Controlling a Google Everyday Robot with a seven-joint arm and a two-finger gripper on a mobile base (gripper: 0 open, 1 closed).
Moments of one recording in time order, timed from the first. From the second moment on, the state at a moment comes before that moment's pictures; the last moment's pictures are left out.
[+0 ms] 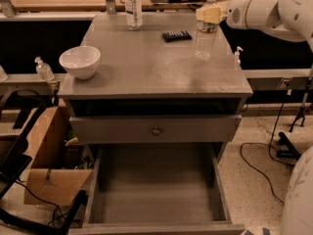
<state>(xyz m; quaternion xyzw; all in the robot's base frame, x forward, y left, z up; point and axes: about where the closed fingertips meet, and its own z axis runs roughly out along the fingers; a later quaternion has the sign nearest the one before) 0.813 -0.187 0.985 -0.26 0.74 0.19 0.59</state>
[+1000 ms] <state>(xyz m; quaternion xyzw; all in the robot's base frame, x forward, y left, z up) 0.809 -0.201 0.954 -0.24 0.75 0.17 0.59</state>
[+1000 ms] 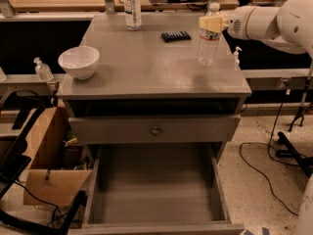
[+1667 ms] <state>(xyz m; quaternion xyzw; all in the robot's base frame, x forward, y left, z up) 0.810 -0.200 0.954 -0.25 0.75 0.17 0.59</state>
